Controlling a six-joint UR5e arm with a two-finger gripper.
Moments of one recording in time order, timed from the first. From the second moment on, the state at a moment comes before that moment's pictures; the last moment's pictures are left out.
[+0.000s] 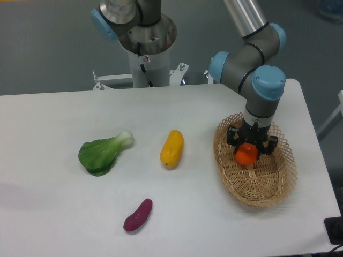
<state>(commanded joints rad) 2.76 -2.00 -1.78 -0.75 1.45 1.13</state>
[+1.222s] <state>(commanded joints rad) 2.52 -1.83 -1.56 -0.77 1.25 0.51</state>
